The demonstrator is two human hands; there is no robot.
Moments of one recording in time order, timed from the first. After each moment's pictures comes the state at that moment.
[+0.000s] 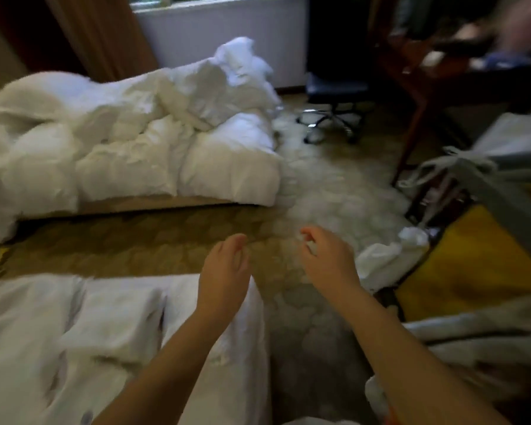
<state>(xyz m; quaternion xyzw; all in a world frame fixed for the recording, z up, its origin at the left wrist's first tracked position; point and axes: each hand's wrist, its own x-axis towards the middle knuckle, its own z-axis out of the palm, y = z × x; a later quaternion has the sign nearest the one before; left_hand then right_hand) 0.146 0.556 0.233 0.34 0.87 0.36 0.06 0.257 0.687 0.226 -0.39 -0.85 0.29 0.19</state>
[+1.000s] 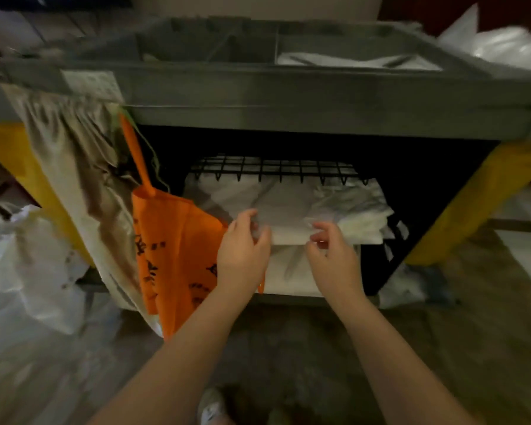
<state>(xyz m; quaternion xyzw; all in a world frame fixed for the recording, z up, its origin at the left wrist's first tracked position) 0.593 0.450 0.076 0.80 0.39 0.28 0.36 0.688 0.345 0.067 -0.83 -0.29 0.11 0.47</state>
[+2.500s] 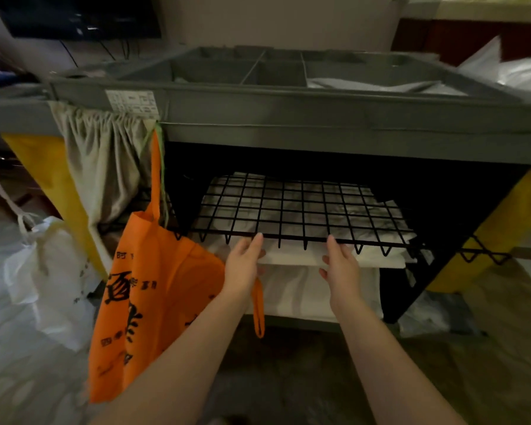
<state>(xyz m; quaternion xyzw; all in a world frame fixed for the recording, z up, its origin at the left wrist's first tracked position) 0.585 0.498 0.038 0.55 0.41 0.31 0.65 0.687 0.400 0.050 -0.71 -0.06 0.22 0.67</state>
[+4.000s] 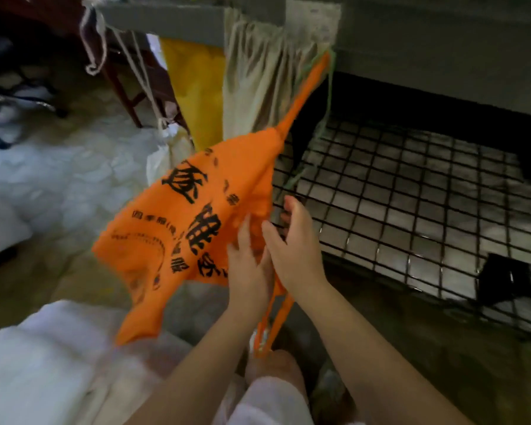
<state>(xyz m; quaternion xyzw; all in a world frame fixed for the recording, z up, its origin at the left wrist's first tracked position) 0.373 0.499 0.049 0.64 0.57 0.34 0.39 0.455 0.489 0.082 -0.71 -0.46 0.28 0.46</state>
